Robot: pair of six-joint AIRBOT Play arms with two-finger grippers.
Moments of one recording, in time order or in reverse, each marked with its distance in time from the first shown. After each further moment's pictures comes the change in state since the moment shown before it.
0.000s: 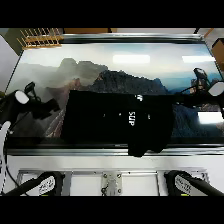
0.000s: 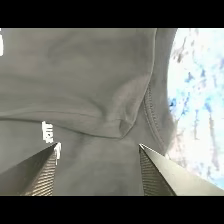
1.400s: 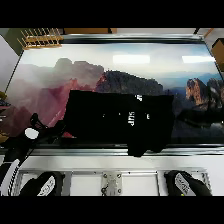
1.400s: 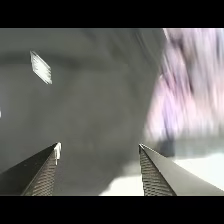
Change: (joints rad) left arm -0.029 0.292 -0.550 -0.301 0.360 -0.074; right arm -0.199 0.205 -0.272 0.072 0.179 -0.007
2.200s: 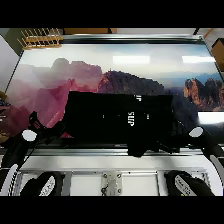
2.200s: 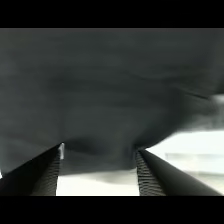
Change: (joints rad) left arm -0.003 0.080 0.000 0.048 -0.056 0.038; right arm 0.186 -0.039 -0.471 0.180 -0.208 0.045
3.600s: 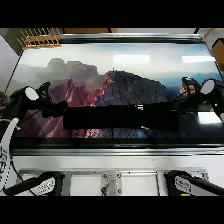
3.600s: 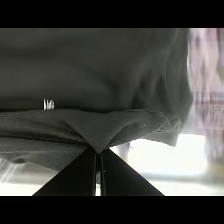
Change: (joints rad) left arm -0.124 -0.490 0.689 0.206 -0.422 0.110; right arm 0.082 -0.299 0.794 -0.372 0.243 -0.008
